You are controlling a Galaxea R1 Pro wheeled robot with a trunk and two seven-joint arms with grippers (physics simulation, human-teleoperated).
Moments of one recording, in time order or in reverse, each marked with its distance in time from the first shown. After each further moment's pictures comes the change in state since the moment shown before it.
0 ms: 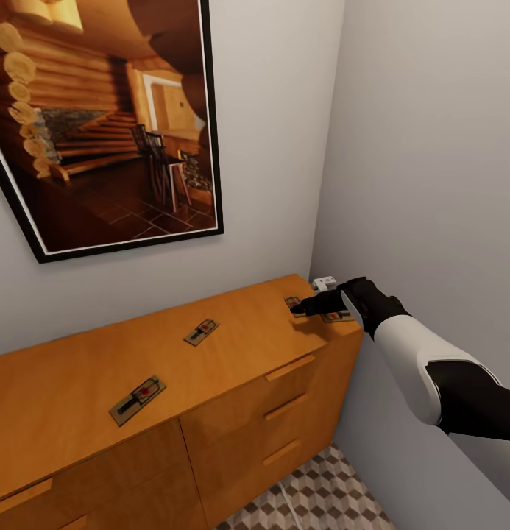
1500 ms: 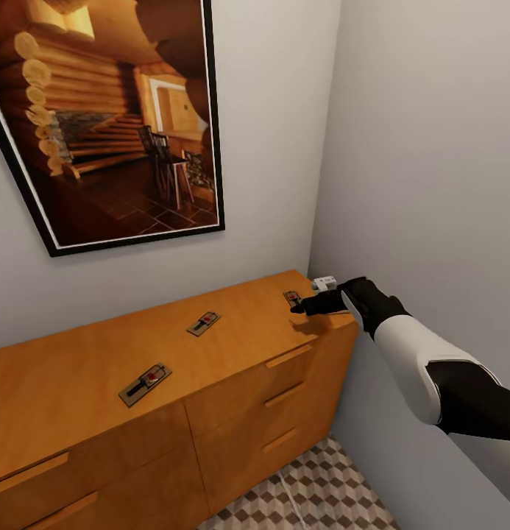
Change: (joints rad) left arm 0.000 0.004 0.000 0.000 0.000 0.000 0.000; right arm 0.000 0.000 -0.001 -0.001 0.000 0.001 0.000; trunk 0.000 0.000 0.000
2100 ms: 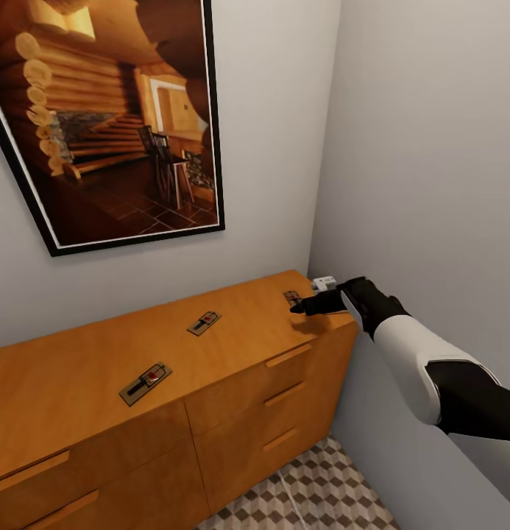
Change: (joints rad) left arm 0.000 0.002 0.000 0.000 0.000 0.000 0.000; right arm 0.000 0.002 0.000 0.000 0.000 0.001 -0.004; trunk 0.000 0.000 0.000
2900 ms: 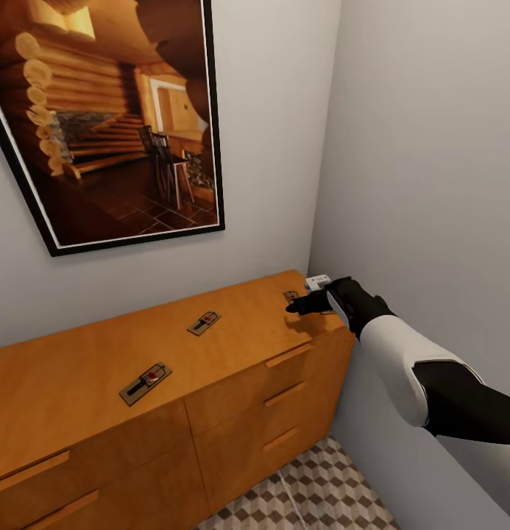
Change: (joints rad) left arm 0.000 0.002 0.000 0.000 0.000 -0.001 0.000; right arm 0.000 0.061 0.007 0.001 0.004 0.002 -0.170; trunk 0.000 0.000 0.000
